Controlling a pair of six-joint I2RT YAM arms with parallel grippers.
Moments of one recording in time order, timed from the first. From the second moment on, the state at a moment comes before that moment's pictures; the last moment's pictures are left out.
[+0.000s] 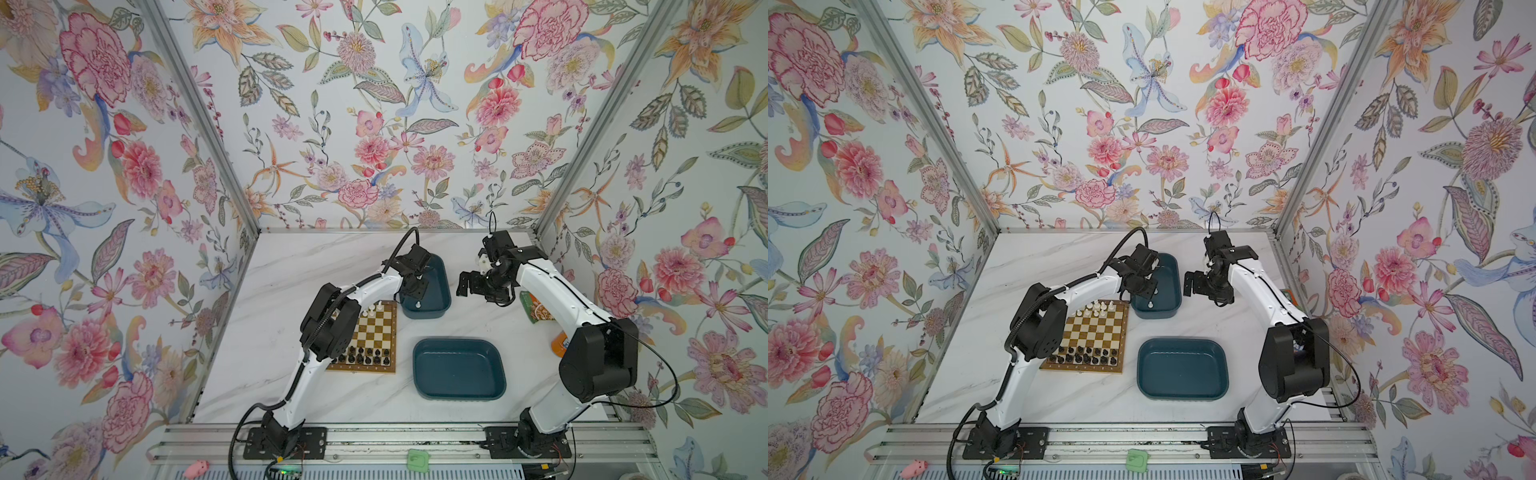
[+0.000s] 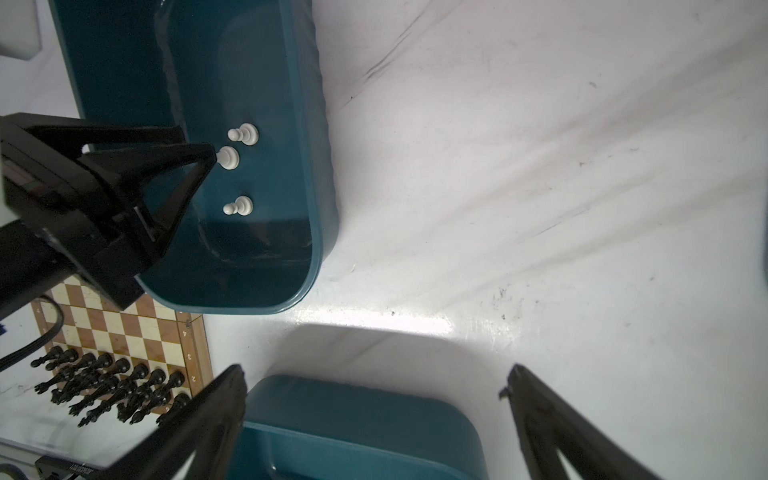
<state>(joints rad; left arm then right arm) -0.70 2.31 1.89 -0.62 -0.05 -0.21 0.25 1.66 1.43 -1.03 -0.15 0.32</state>
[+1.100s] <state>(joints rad) -0.69 2.34 1.90 -0.63 -0.05 -0.20 0.25 1.69 1.44 -1.03 -0.15 0.32</state>
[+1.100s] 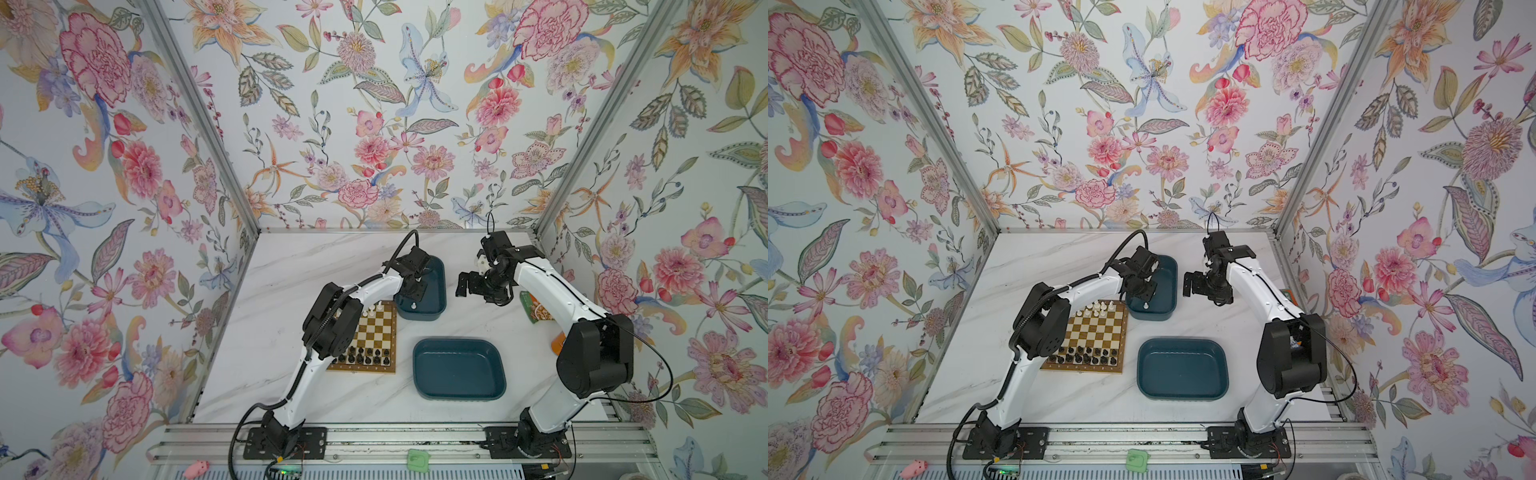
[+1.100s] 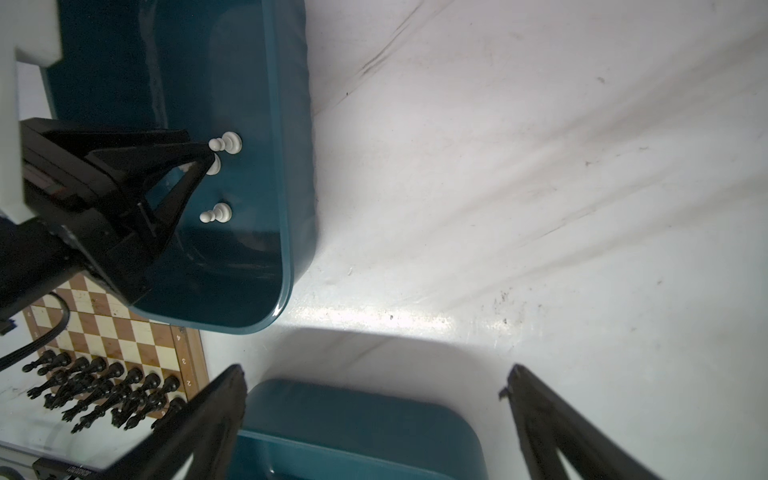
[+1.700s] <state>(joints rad) -0.69 2.33 1.89 -0.63 -0.05 -0.20 0.25 1.69 1.44 -1.03 -0.15 0.32</state>
